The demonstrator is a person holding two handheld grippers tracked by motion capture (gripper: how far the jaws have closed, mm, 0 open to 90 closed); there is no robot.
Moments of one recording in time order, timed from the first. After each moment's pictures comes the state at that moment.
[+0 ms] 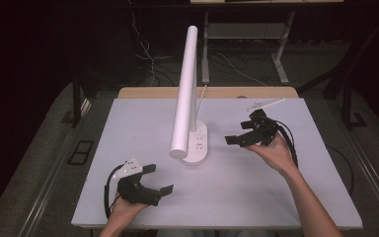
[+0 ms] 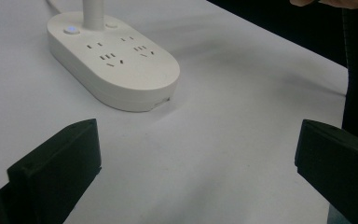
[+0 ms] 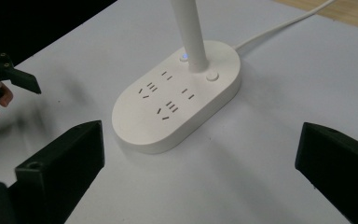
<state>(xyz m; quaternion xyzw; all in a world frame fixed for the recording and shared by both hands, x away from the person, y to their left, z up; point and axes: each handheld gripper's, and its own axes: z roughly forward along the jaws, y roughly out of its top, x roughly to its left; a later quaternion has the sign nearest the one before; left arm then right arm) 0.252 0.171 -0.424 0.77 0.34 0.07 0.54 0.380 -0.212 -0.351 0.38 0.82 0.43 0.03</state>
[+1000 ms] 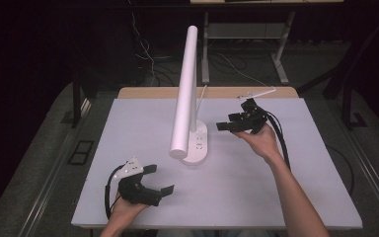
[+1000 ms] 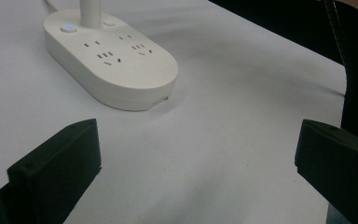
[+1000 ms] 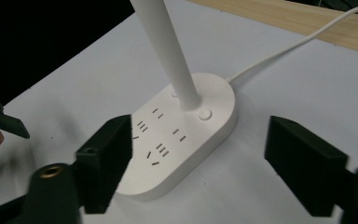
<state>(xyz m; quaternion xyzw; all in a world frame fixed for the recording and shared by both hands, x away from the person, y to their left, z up) 0.252 0.170 -0.425 0.77 0.34 0.07 0.54 0.417 -0.195 -0.355 0.39 0.80 0.46 0.02</state>
